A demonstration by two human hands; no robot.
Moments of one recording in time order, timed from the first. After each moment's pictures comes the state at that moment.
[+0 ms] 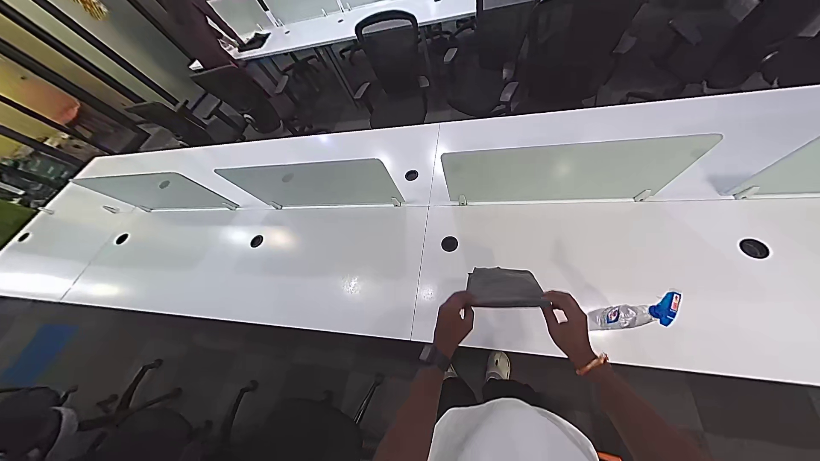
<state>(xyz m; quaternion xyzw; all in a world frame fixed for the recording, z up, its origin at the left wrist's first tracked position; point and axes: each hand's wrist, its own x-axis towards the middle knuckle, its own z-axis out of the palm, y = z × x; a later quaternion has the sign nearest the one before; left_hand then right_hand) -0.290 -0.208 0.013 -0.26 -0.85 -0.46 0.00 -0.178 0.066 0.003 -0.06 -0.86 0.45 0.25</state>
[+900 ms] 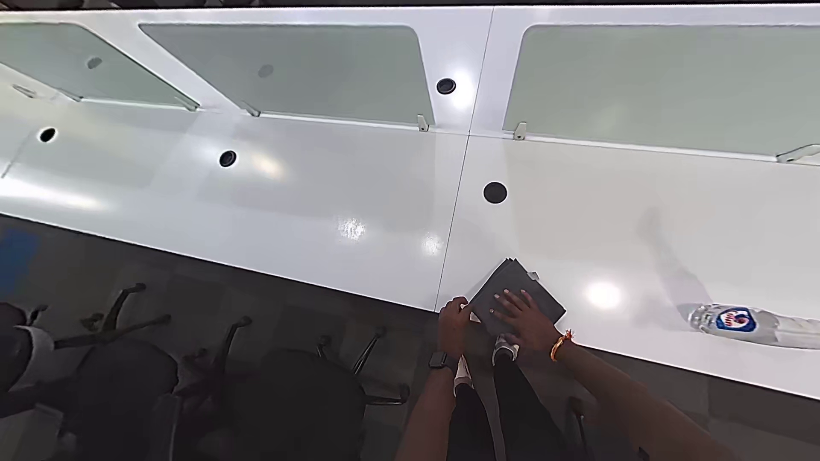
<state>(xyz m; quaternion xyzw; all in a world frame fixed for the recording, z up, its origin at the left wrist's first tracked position) -0.263 -0.338 -0.203 -0.16 -0.95 -0.28 -0.05 -0.225 -0.082 -0.230 0.27 -0.94 0.12 -0.18</state>
